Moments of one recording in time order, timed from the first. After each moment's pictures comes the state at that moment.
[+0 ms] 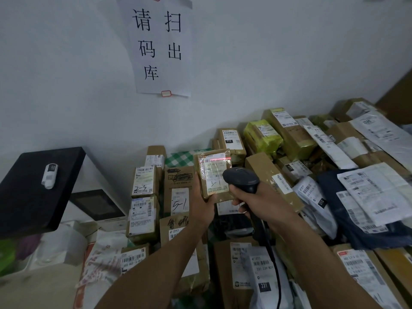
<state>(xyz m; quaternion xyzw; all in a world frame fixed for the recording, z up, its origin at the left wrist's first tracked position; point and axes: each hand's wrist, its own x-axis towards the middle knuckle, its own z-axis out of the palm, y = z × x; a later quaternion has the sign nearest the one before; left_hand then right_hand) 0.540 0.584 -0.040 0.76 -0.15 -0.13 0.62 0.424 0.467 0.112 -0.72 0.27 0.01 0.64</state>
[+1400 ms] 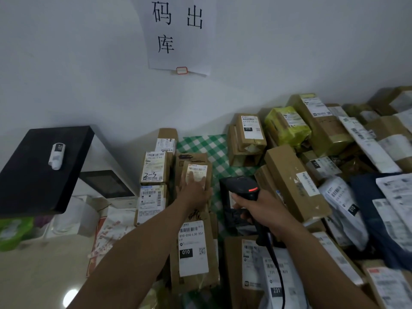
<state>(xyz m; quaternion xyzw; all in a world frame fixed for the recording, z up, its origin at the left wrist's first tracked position) 0.638 0.615 -0.100 0.92 -0.19 -0.31 0.15 0.466 0.473 0.052 -0.72 0.32 0.11 0.61</state>
